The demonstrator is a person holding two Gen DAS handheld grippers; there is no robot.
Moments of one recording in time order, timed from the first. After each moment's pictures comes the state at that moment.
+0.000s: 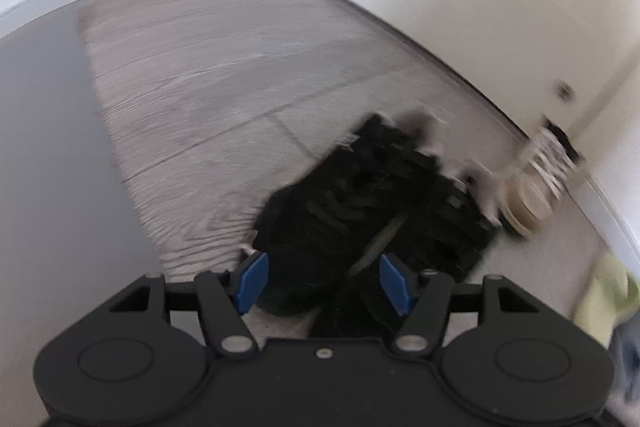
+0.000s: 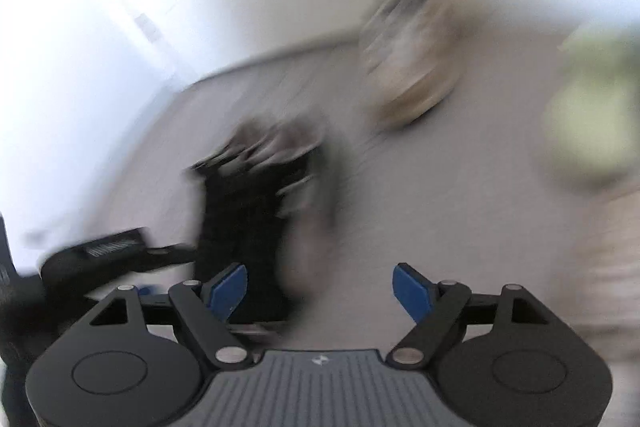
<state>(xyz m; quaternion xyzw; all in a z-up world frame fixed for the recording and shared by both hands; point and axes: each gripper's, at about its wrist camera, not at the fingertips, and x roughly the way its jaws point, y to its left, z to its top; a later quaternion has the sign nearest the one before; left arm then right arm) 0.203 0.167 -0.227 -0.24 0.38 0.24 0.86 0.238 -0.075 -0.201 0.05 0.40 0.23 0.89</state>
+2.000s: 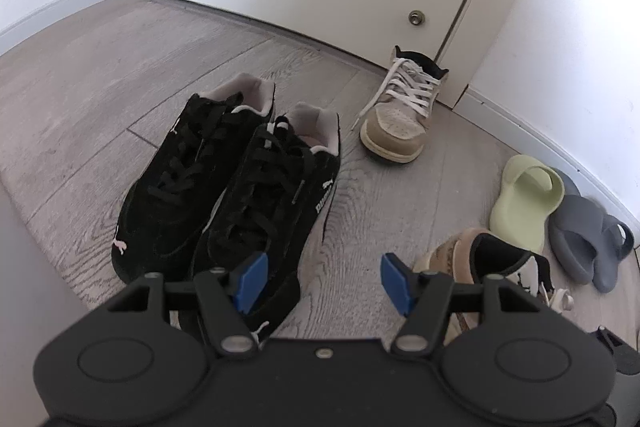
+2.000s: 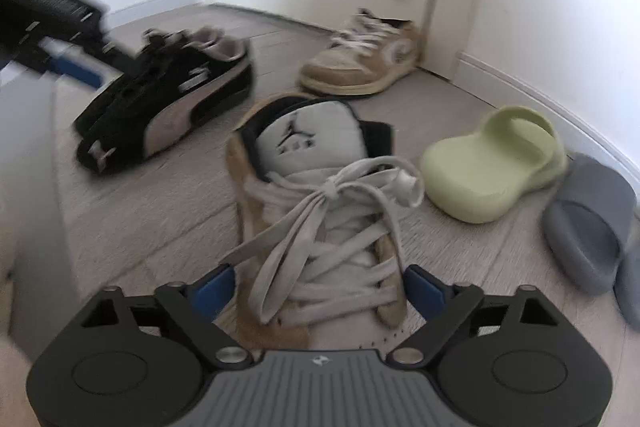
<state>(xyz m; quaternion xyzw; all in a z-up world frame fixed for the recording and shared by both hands) 0.216 0.089 -0.221 -0.19 0.39 0.12 0.89 0.240 -0.134 -0.272 -0.12 0.36 0.29 0.88</state>
